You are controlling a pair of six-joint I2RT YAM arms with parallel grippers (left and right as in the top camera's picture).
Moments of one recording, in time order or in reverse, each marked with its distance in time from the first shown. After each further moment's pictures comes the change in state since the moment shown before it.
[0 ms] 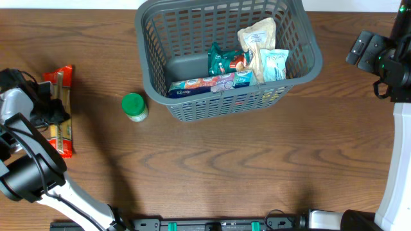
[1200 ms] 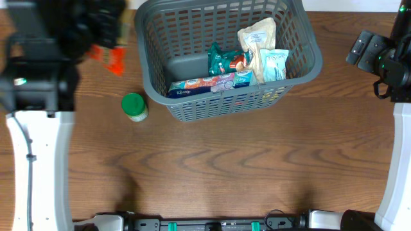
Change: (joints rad) left arm -0.699 -0.561 0.451 -0.042 0.221 -0.161; right arm 0.000 0.000 0.000 0.000 0.000 0.000
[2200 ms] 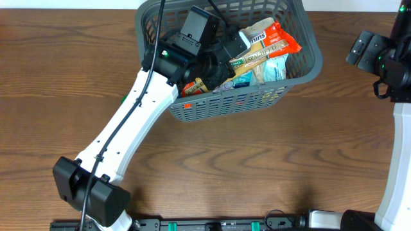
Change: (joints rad) left arm -0.455 0.315 -0.003 -0.146 -0.012 0.259; right arm 0.000 0.000 0.000 0.000 0.000 0.000
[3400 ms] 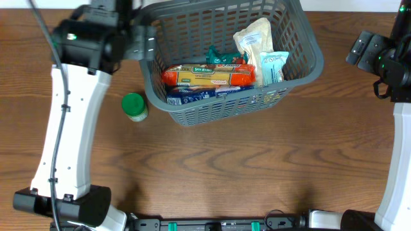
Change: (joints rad) left arm 0.357 -0.070 0.252 -0.430 -0.521 -0.557; right arm 0.000 0.000 0.000 0.000 0.000 0.000
